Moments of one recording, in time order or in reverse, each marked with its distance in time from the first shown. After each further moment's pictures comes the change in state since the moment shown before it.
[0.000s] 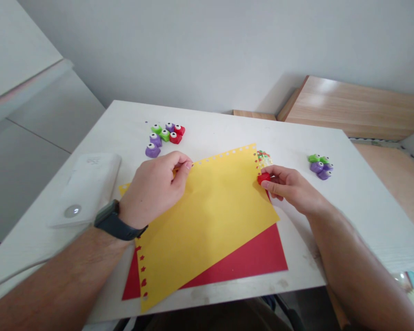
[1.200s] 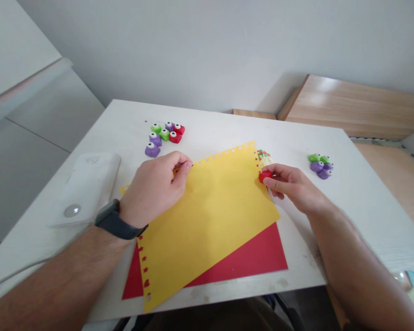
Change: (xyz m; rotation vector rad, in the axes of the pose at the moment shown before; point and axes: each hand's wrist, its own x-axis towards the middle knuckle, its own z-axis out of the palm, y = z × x) left_hand 0.000 -0.001 0.000 0.001 -0.019 0.000; right_hand -0.001 0.005 -0.006 -0.002 0.016 -0.010
